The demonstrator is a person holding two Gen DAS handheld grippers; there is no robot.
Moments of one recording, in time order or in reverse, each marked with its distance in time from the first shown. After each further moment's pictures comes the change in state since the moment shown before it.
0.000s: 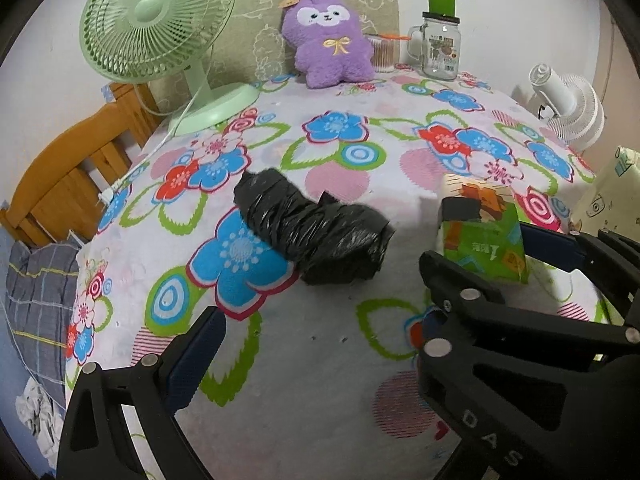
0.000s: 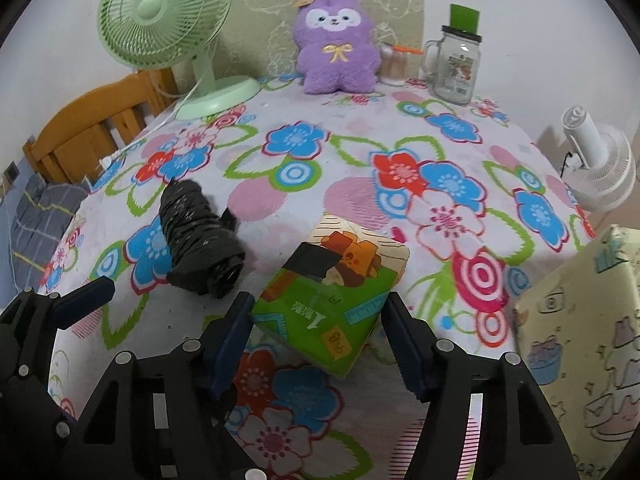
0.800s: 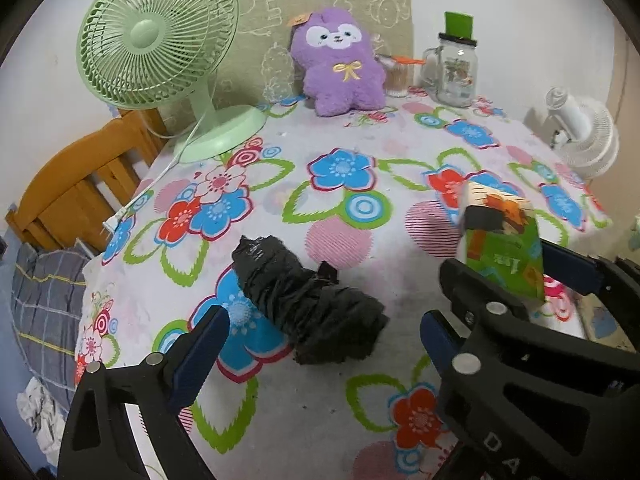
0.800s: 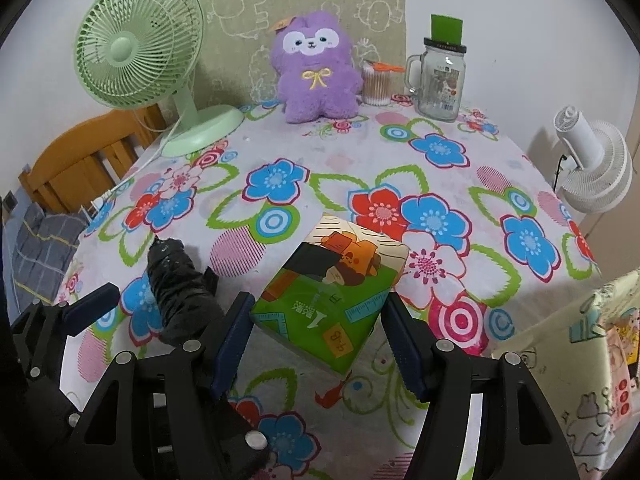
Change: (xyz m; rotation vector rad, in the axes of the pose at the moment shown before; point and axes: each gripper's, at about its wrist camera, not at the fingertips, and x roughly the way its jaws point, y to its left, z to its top) left arm 0.002 -0.007 0.042 -0.040 -0.030 0.041; right arm 0.002 -0.018 0.033 0.051 -0.025 0.008
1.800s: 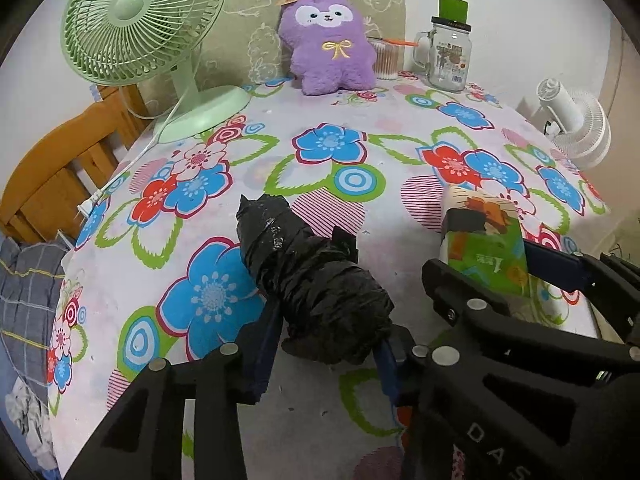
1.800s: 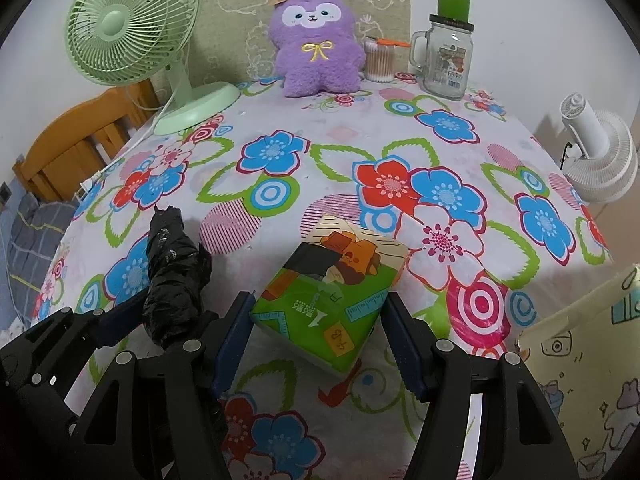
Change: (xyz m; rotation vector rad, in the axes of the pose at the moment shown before) left arm 0.023 0.001 -0.014 -0.002 0.027 -0.066; right arm 0.020 0.003 -0.011 -0.004 0.046 -0.009
